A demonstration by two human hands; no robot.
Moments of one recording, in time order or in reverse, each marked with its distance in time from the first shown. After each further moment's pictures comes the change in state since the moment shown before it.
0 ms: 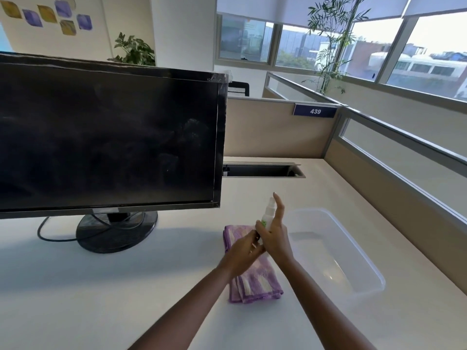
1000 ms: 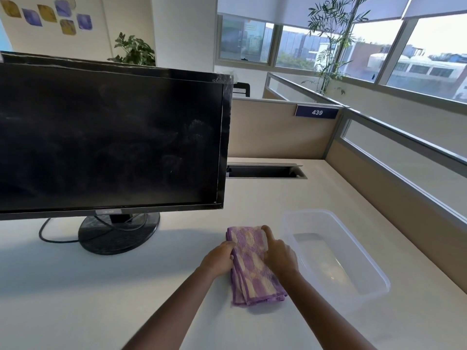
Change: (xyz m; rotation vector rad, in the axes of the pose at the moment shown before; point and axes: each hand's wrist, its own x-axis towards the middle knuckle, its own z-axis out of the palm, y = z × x) left_hand -0.004 -0.044 -0.036 0.442 -0.133 -0.294; right_hand -0.015 0.035 0.008 -0.729 -0.330 0.095
